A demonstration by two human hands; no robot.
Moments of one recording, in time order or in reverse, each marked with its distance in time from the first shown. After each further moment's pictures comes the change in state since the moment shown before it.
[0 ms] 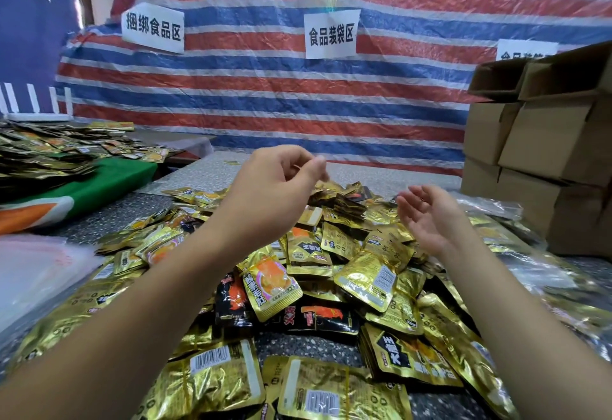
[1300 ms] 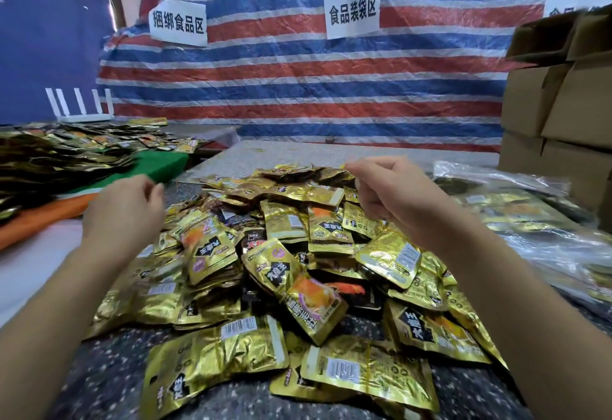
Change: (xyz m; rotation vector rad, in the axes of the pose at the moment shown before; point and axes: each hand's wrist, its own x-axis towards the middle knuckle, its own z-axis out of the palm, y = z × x) left_hand -0.041 -0.141 -0.131 1.013 0.387 -0.351; right_hand -0.085 0.013 0.073 -0.696 -0.636 -0.280
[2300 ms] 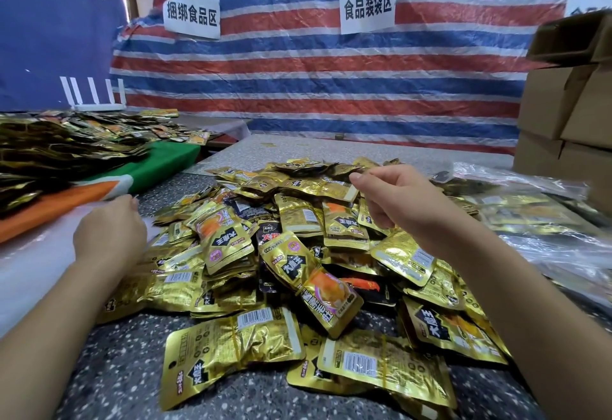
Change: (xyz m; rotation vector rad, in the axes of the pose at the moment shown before) left_hand -0.015 -0.061 0.025 0.075 -0.069 -0.220; right_hand -0.004 0.002 0.015 -0.201 -0.013 0.010
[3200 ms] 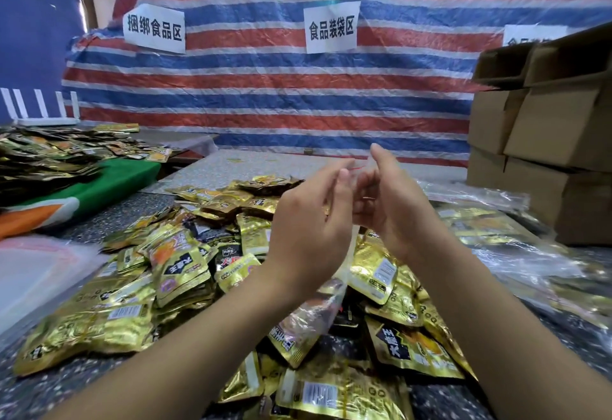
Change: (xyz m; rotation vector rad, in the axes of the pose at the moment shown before) left_hand -0.135 0.257 -0.054 -1.127 0.013 0.679; right_hand 0.007 -0.004 -0.021 0.531 0.286 0.231
